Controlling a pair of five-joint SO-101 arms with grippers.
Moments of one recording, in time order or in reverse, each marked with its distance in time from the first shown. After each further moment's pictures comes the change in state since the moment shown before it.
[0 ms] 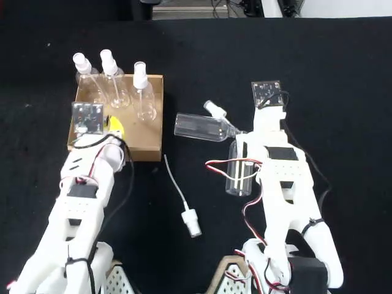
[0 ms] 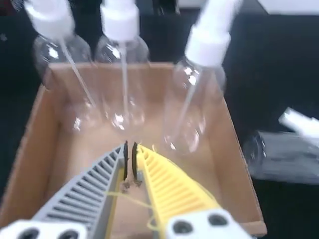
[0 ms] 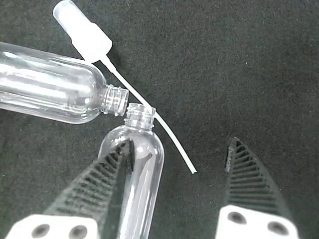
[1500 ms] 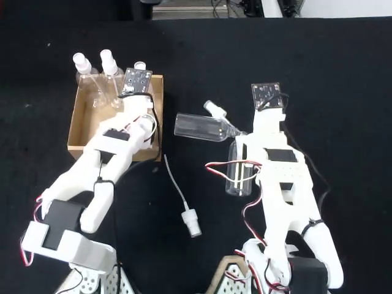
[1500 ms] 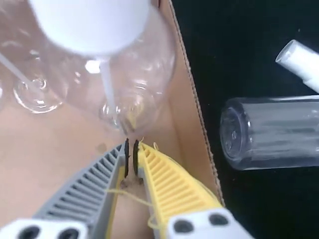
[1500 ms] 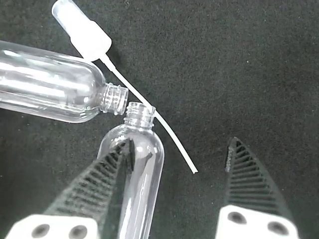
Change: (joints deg) left arm 8.7 43.4 -36.0 16.4 0.0; right arm 0.0 -0.1 1.7 -1.6 -0.1
